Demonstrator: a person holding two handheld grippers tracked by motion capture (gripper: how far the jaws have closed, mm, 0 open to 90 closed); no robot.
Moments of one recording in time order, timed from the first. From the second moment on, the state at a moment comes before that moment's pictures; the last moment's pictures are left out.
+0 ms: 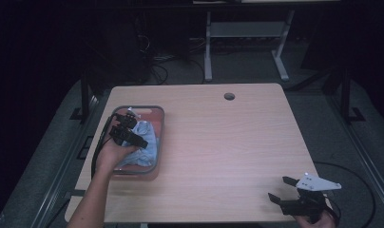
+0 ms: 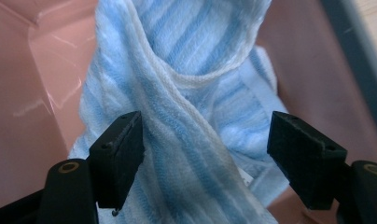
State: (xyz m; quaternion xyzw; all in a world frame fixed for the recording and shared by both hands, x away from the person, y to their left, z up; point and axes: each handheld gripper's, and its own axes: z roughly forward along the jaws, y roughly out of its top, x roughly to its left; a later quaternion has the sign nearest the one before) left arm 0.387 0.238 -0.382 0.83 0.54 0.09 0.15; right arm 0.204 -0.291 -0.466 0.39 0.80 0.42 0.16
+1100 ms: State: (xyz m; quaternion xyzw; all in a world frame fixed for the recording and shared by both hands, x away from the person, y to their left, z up) left arm 0.393 0.225 -0.415 0.84 0.53 0.12 0.04; right arm 0.203 -0.287 -0.466 0.38 0.80 0.43 0.16
